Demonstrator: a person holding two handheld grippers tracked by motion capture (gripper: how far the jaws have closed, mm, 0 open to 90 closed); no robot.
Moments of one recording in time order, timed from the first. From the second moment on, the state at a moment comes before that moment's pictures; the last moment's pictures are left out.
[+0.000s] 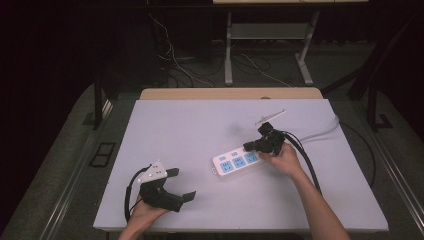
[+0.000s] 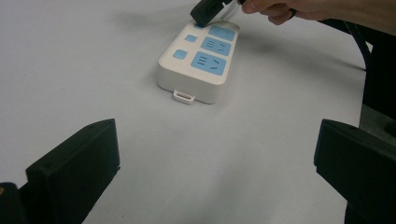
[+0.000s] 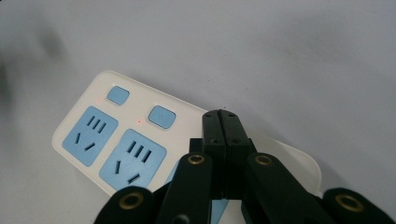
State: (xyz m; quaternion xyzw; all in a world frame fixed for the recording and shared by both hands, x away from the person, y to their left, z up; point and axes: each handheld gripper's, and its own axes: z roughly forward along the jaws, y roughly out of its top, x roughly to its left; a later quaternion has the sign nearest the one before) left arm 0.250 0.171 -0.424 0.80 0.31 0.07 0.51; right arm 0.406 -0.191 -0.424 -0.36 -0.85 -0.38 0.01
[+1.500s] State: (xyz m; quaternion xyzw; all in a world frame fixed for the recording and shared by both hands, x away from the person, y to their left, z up) left arm 0.252 0.170 -0.425 0.80 0.32 0.07 0.51; right arm 0.395 -0.192 -0.386 -0.32 -0.87 -0.38 0.00
